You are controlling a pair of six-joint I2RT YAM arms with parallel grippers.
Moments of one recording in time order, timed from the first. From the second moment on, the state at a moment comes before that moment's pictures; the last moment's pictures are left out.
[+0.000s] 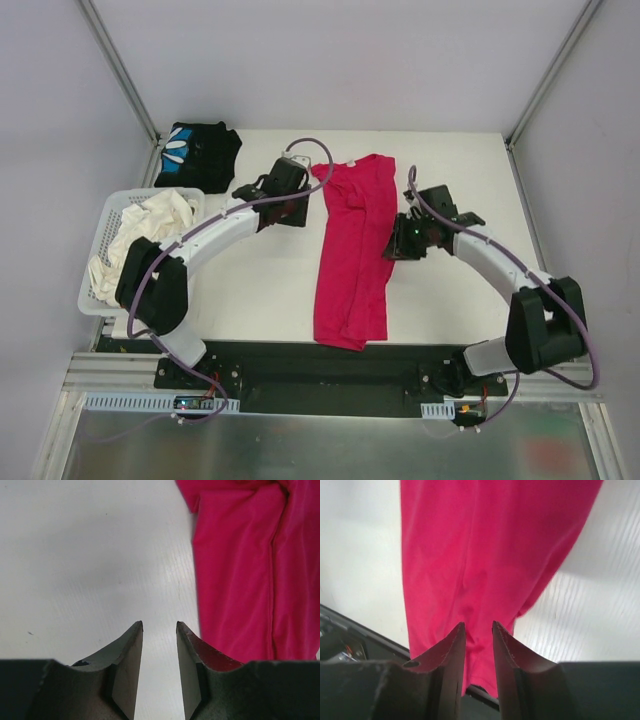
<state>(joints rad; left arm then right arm) -0.58 1.65 1.29 -0.51 -0.11 -0.33 0.31 1.47 1.02 -0.59 -0.33 0.41</state>
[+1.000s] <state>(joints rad) -0.65 1.85 1.48 -0.51 0.15 -0.21 0.36 1.64 1.03 -0.46 -0.35 0.44</state>
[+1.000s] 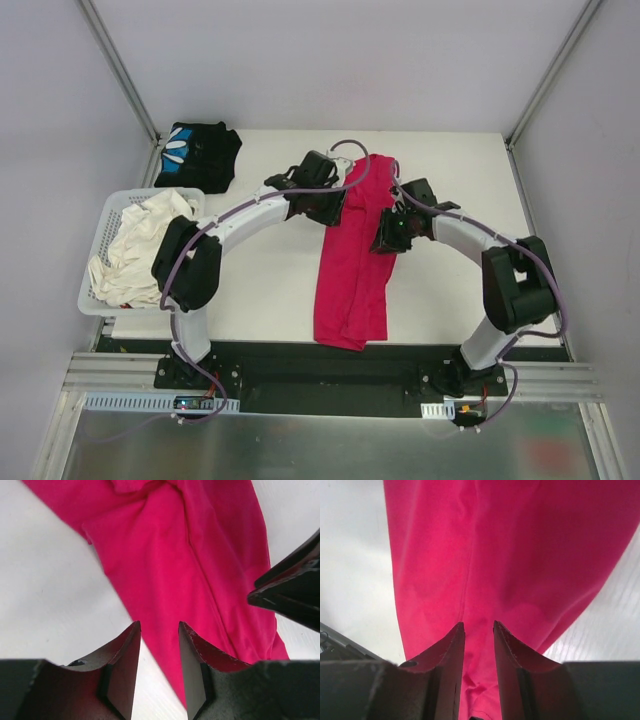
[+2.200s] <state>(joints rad) -0.63 2.09 1.69 -0.50 0.23 -0.21 0.26 2.19 1.66 -0.60 -0.37 0.45</state>
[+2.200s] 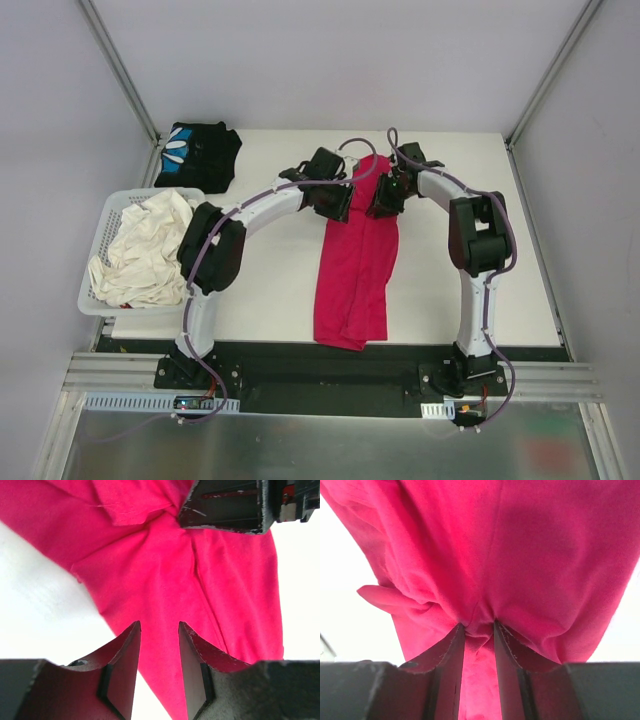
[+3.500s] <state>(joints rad) -0.62 1.72 1.36 -0.50 0.20 -0.32 0.26 1.36 0.83 -0.52 -0.43 0.46</state>
